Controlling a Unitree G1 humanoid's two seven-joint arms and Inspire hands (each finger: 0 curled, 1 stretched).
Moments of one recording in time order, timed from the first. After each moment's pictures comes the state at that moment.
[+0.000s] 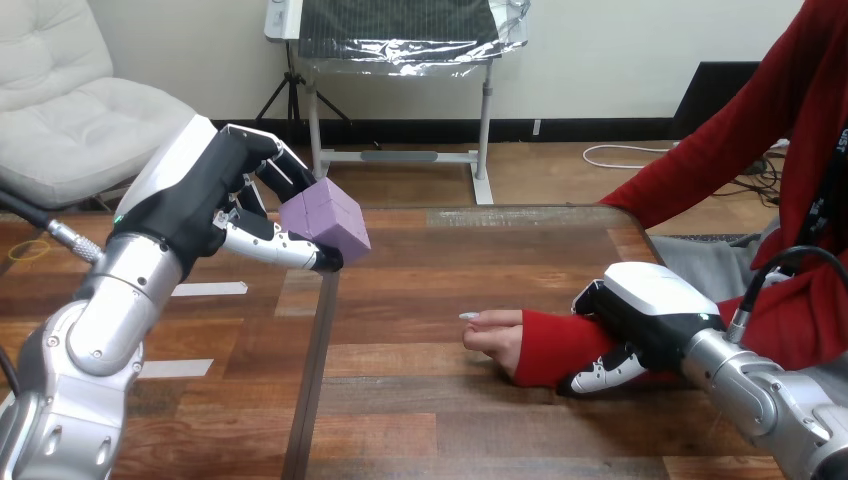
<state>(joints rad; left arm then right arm) -0.27 0.53 -0.06 -0.14 0.33 0.26 -0.25 -0.57 -0.53 0.39 1.03 -0.70 -0.46 -0.05</state>
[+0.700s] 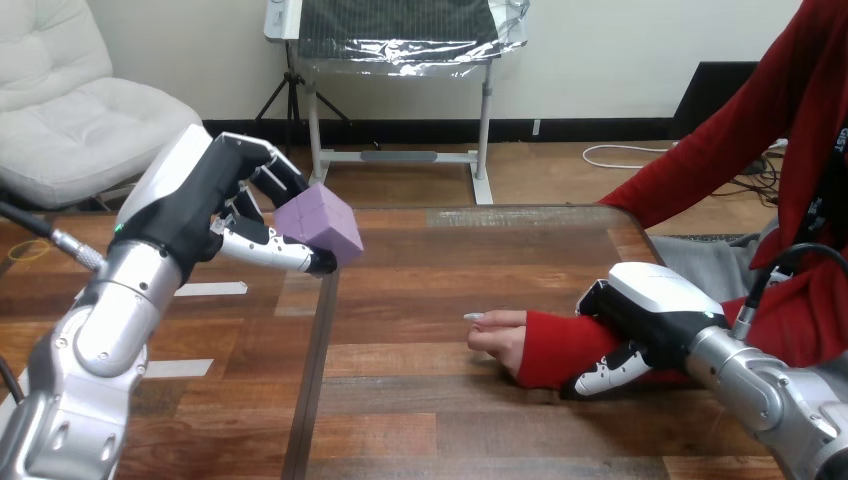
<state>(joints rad) -0.30 0.51 -0.06 0.02 0.32 0.17 -0.19 -0.57 -0.54 0.39 1.02 -0.65 -0.45 0.00</state>
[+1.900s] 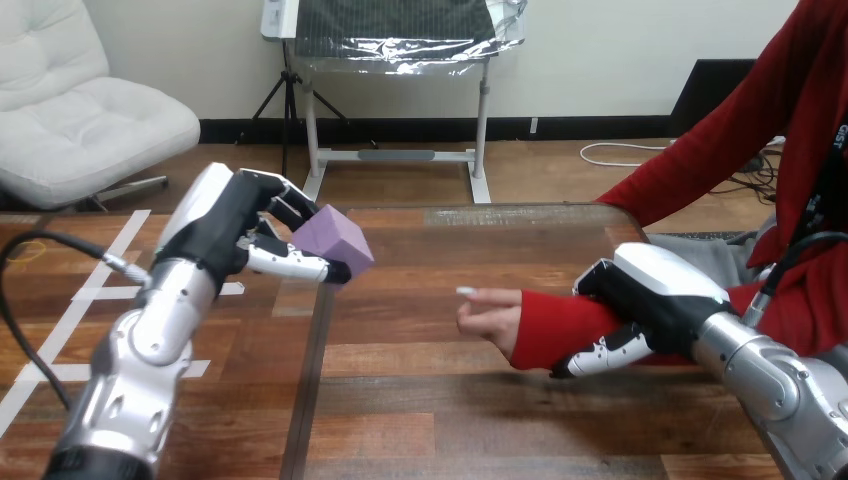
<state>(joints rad) -0.46 0.39 -0.09 0.48 0.33 0.01 -0.12 -0.50 -0.57 0.33 0.81 -0.54 -0.42 0.10</state>
